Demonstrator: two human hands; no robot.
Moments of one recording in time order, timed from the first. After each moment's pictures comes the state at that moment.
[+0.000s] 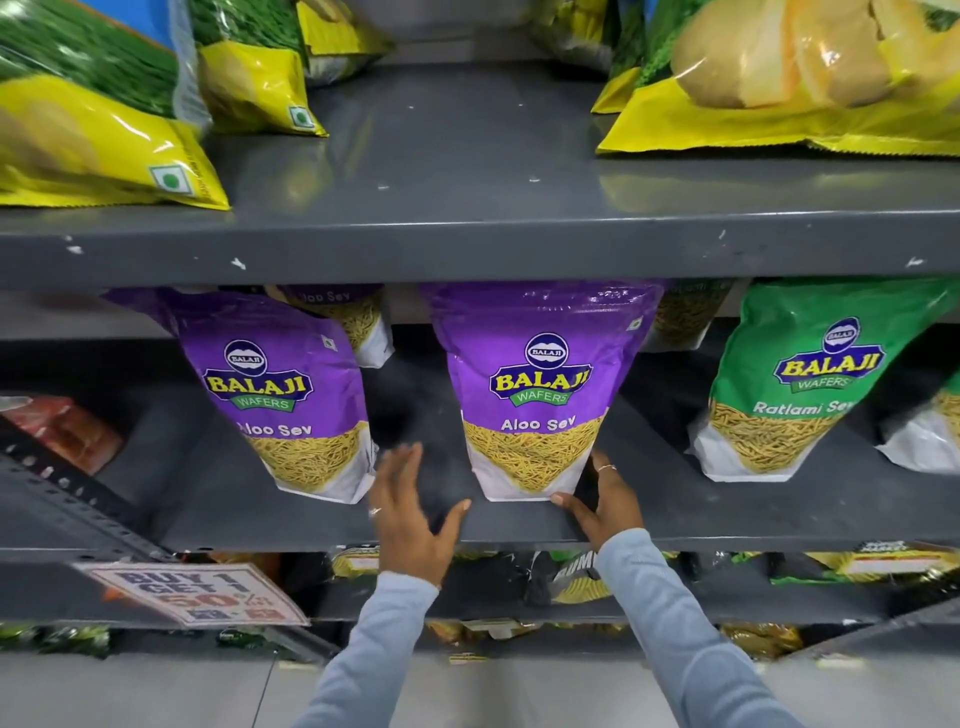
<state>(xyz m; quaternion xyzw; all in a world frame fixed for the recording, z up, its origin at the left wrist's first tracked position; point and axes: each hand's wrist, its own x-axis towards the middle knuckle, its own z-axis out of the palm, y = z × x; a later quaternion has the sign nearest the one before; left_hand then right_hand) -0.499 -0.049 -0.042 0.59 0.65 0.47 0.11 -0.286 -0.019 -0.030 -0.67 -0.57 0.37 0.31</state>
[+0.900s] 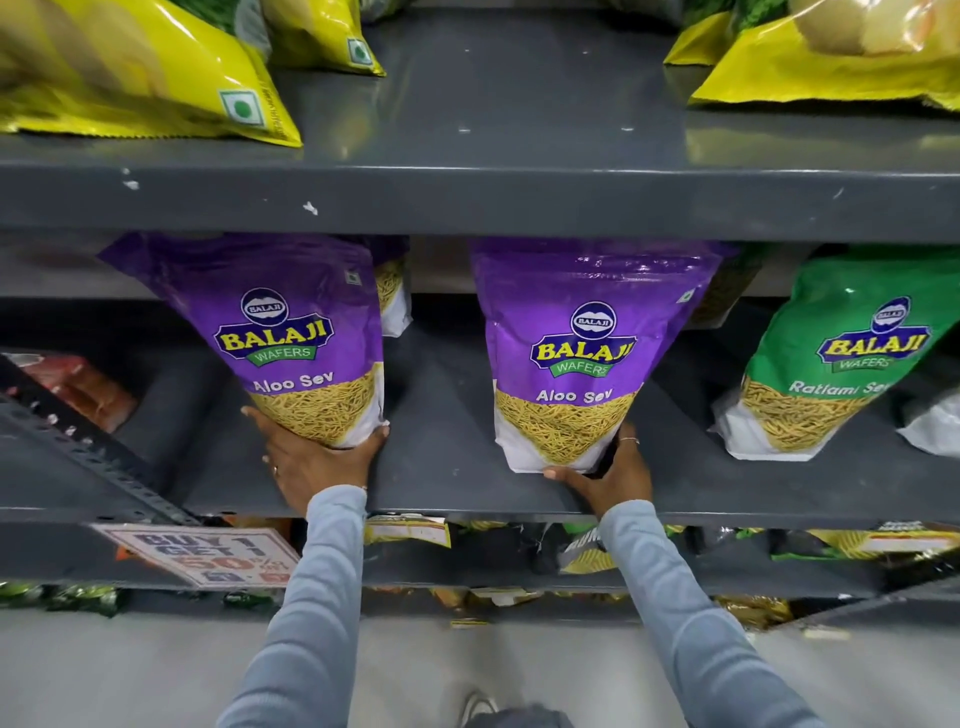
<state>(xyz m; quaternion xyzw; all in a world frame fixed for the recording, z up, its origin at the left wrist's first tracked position) -0.593 -0.015 -0.016 0.31 0.82 0.47 0.11 -0.311 -0.019 -0.028 -0.70 -0.50 0.35 0.37</state>
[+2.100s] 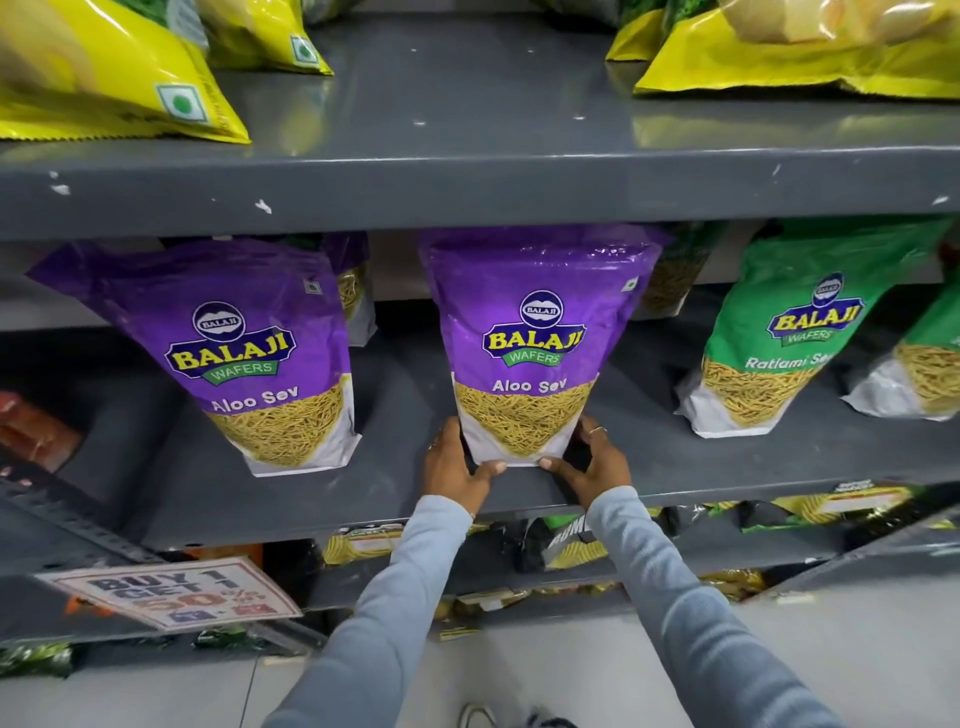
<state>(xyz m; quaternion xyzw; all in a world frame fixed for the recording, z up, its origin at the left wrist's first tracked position) -0.477 -0.015 -0.029 0.58 0.66 0.33 0.34 -0.304 -0.021 -0.030 -0.69 -0.56 0.31 0.33</state>
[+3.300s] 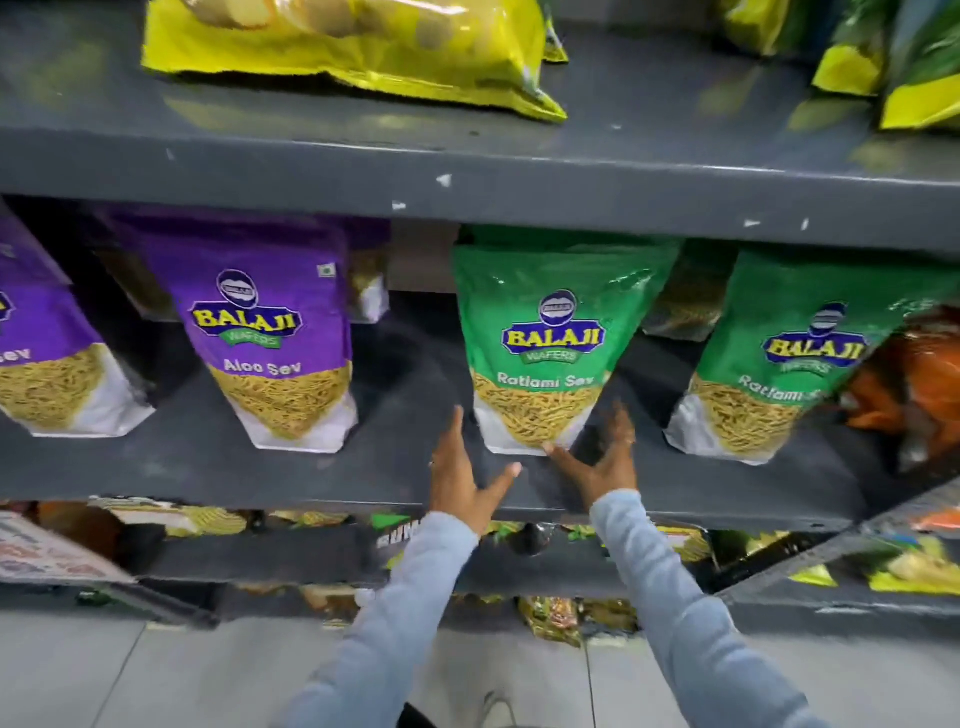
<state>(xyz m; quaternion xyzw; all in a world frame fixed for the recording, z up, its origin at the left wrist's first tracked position) -0.193 -0.038 -0.037 0.59 0.63 0.41 0.31 -0.026 -0.002 -0.039 -0.65 -0.48 0.35 0.48</state>
